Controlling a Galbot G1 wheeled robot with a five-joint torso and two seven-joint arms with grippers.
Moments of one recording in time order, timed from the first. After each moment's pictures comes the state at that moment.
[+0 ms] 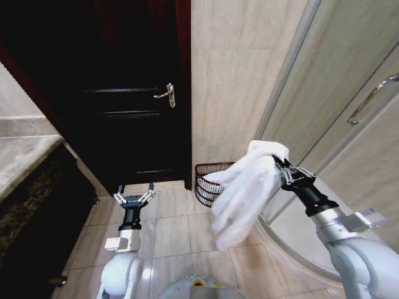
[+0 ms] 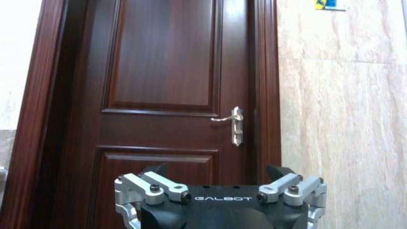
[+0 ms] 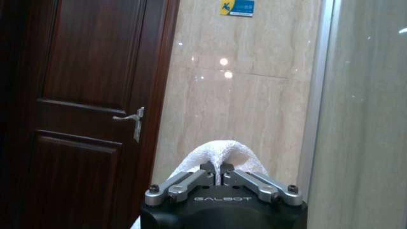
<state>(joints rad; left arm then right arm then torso) 1.66 -1.57 -0.62 -2.21 -0.07 -0.29 -0.03 -1.49 1.24 0.93 2.50 0.41 -0.33 -0.29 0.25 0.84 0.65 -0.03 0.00</state>
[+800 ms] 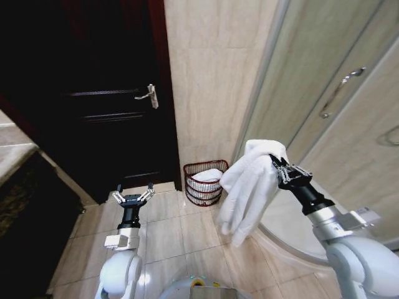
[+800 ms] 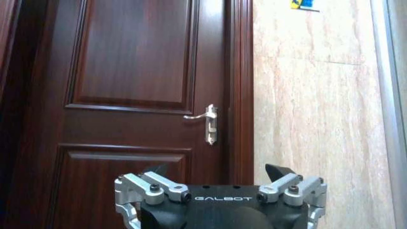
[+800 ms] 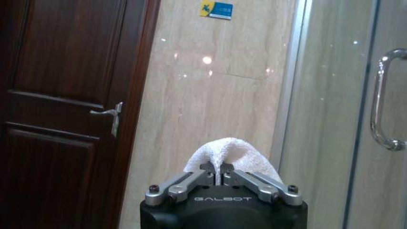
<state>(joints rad) 1.65 -1.56 -0.62 -2.22 -0.07 -0.26 -0.04 -1.48 1.24 0.91 2.50 0.38 -0.32 -0.30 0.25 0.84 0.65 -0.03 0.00</state>
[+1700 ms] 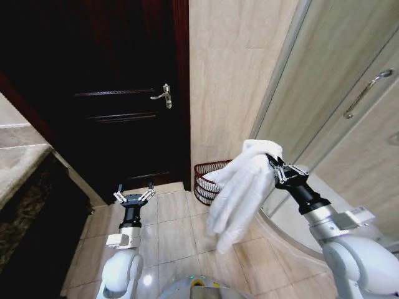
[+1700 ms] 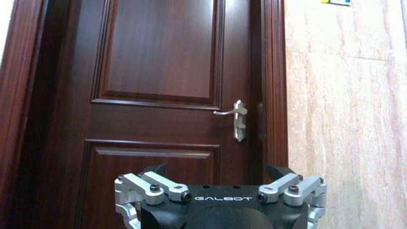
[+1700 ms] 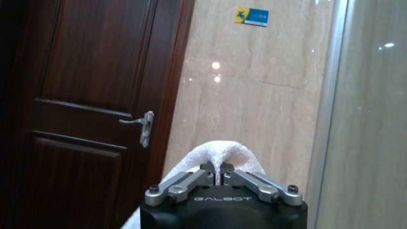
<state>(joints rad) 1.63 -1.56 -0.61 -2.19 -0.07 -0.26 -0.05 -1.46 1.24 0.86 2.50 0.36 -0.31 -0.30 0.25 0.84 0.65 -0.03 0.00</state>
